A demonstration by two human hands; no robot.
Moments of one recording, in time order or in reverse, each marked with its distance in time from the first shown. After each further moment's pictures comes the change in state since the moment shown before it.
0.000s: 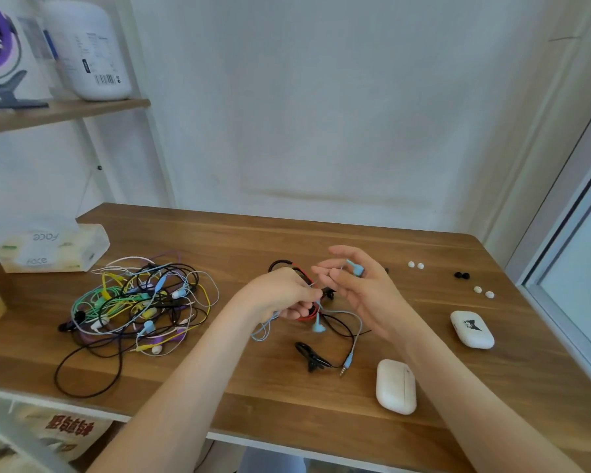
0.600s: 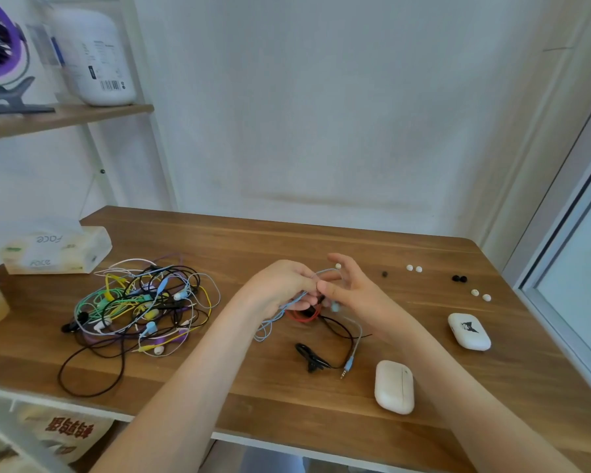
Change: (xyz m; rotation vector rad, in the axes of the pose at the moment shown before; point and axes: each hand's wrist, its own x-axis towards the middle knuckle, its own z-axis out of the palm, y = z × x) left_hand -0.001 0.008 -0.001 -0.205 0.066 0.040; right_hand 0.000 0.001 0.004 -0.553 -0.041 0.095
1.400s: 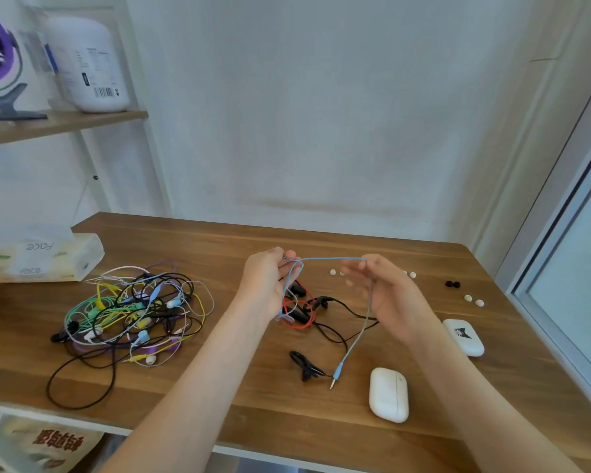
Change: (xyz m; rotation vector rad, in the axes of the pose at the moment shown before) left_hand 0.010 0.011 0.005 -0.923 0.319 0.110; right_hand -0.010 -0.003 -0.037 0.674 0.084 -0.120
